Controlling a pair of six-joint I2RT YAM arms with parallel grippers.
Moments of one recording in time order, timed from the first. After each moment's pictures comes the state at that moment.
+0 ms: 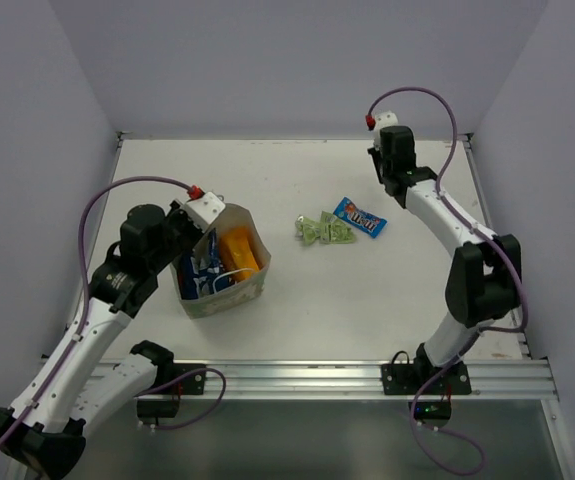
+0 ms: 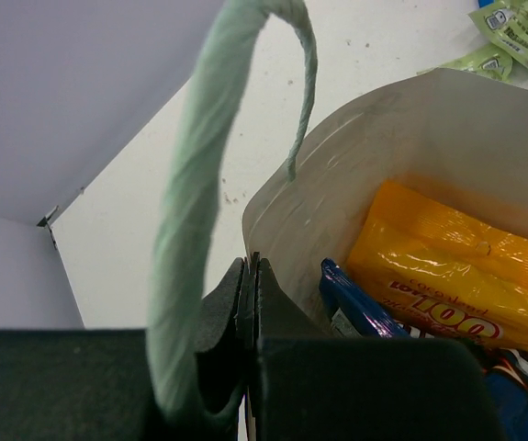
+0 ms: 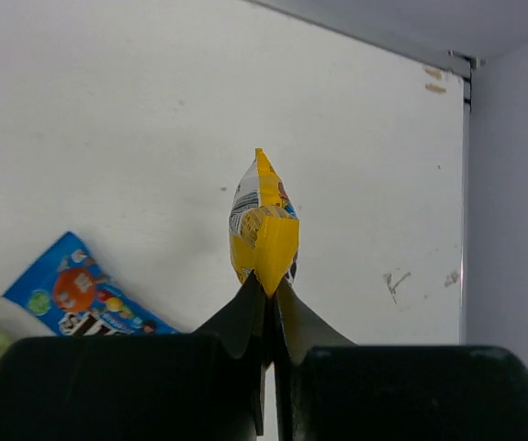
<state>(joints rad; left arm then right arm) -0.41 0.81 0.88 -0.41 0.04 0.48 0.28 1.65 1.38 -0.24 0.32 -0.22</state>
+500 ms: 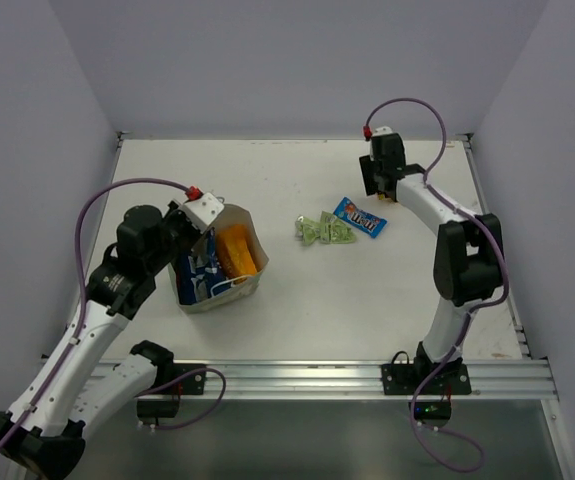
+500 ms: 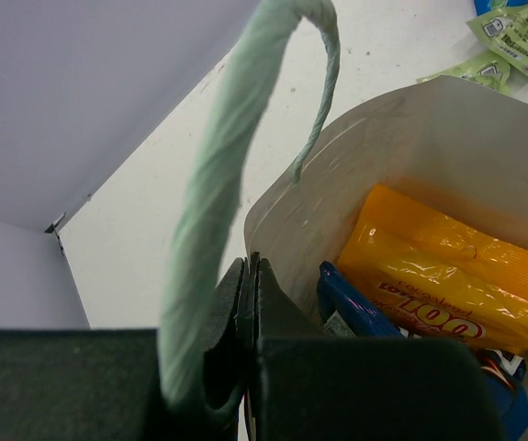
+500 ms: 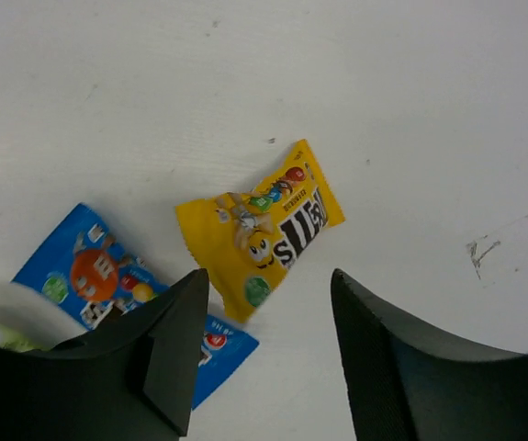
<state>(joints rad) -0.41 0.80 0.90 -0.41 0.04 0.49 0.23 1.90 1.46 -0.33 0.33 -0.09</state>
